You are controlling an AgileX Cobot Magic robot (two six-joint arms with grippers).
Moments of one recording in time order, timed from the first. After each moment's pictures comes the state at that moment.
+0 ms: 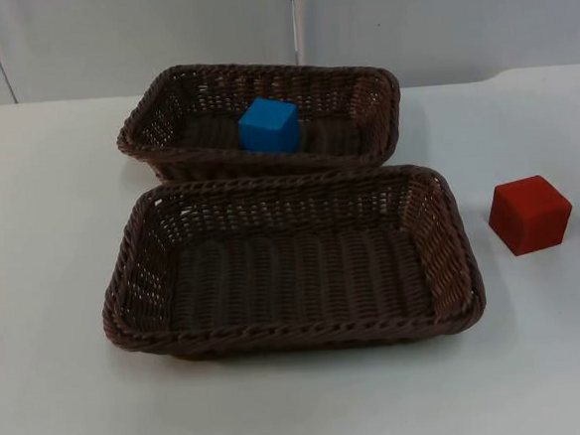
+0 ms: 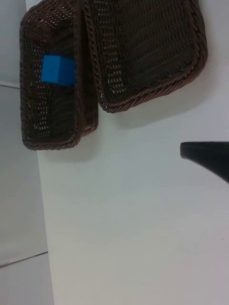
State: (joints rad) right arm 0.16 1.40 -1.10 0.03 0.98 -0.13; left arm -0.29 0.33 -0.45 0.09 0.67 -0.14
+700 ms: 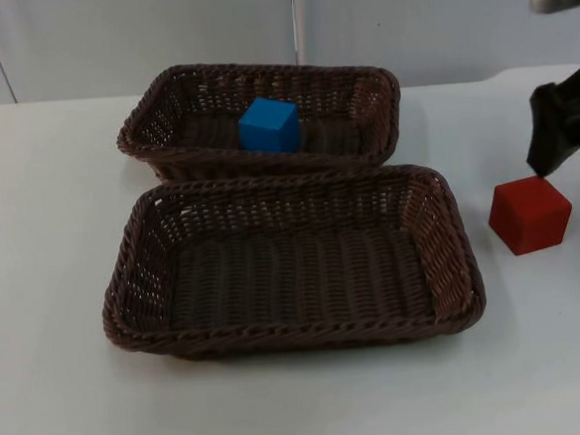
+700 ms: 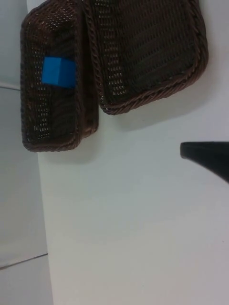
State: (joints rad) right arm 0.24 1.88 -1.27 0.06 0.68 -0.17; left arm -0.29 0.33 -0.45 0.09 0.67 -0.14
